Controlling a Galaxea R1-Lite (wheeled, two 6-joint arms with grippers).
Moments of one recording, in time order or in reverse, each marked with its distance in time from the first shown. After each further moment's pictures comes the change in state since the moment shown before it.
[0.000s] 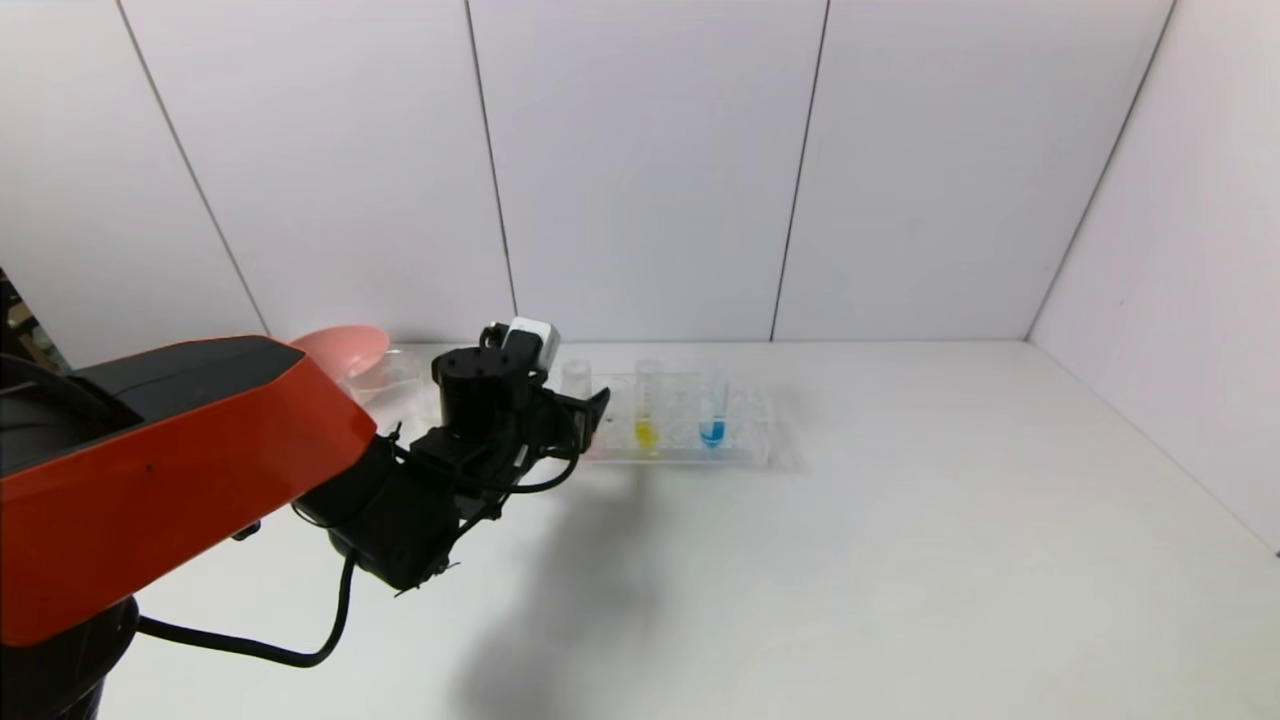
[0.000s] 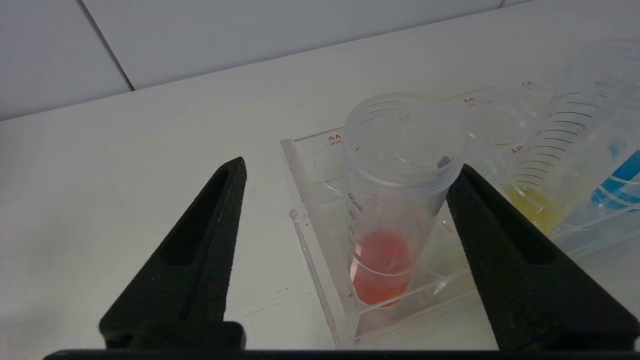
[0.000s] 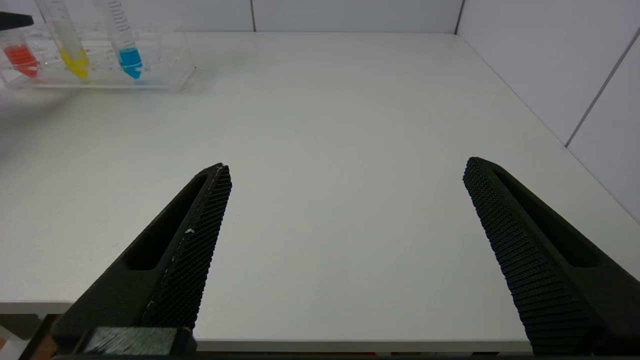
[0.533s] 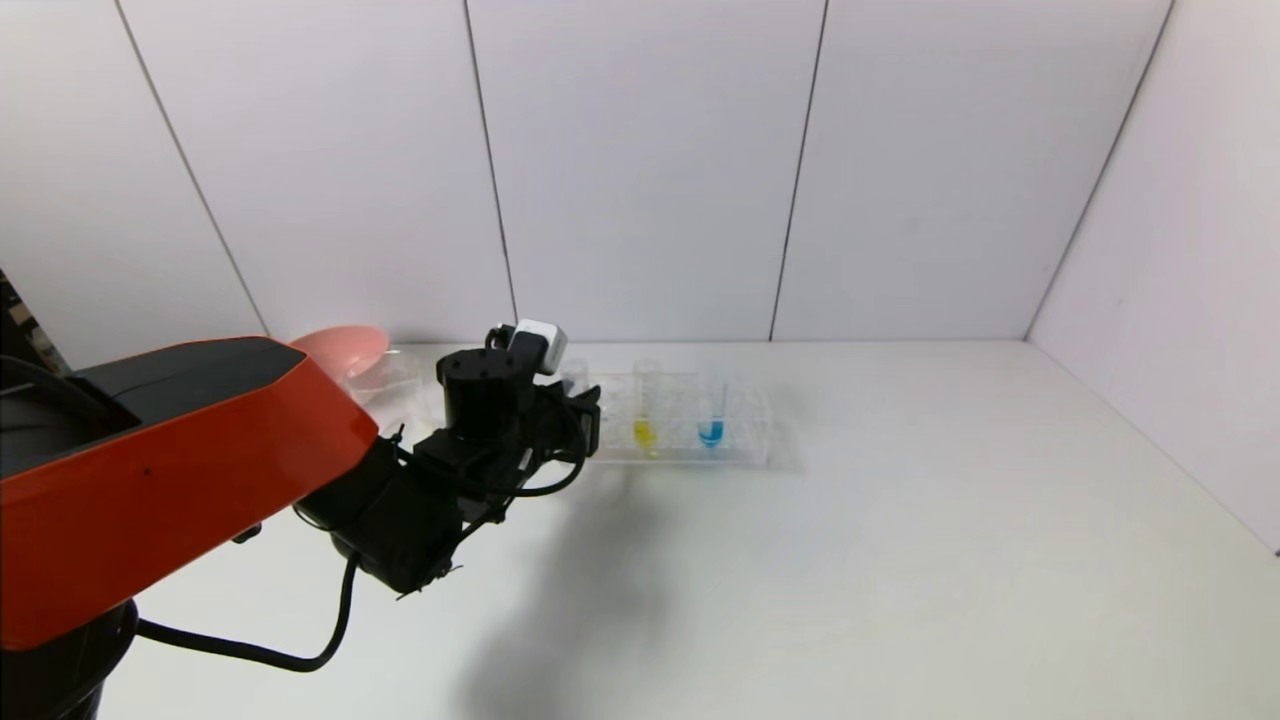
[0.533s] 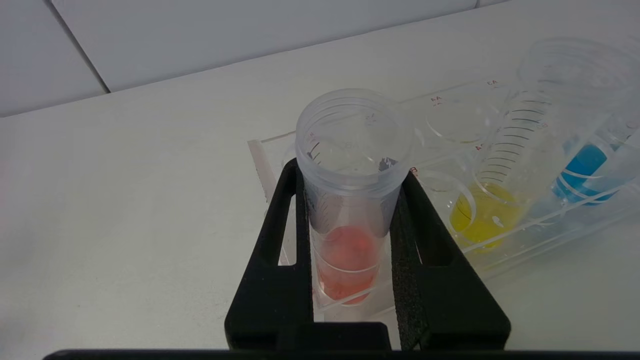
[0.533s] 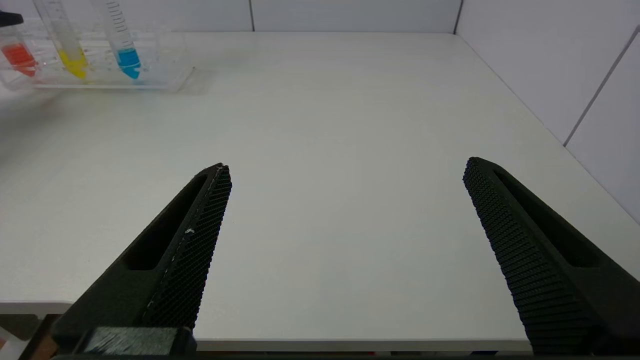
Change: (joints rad) left arm -0.001 -0.004 0.002 0.002 -0.003 -0.003; right arm 0.000 0.000 0.000 0.000 0.000 0.000
